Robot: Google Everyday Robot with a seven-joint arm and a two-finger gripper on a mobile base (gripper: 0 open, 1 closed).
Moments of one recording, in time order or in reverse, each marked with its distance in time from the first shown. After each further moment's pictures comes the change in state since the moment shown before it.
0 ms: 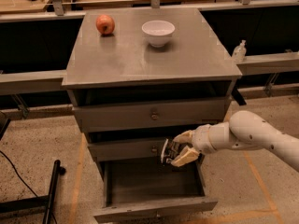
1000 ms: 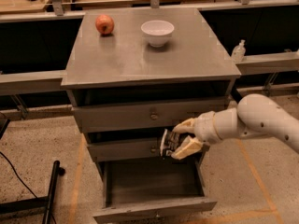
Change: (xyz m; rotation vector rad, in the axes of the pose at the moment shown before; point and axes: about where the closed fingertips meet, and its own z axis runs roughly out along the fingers) arm -0.067 0.006 -0.045 -0.012 -0.028 -0.057
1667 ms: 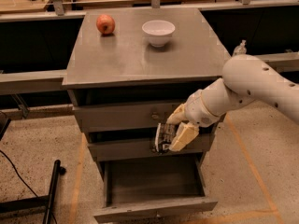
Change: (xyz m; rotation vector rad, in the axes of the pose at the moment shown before) arm -0.065 0.011 -0.028 -0.132 0.213 -0.081
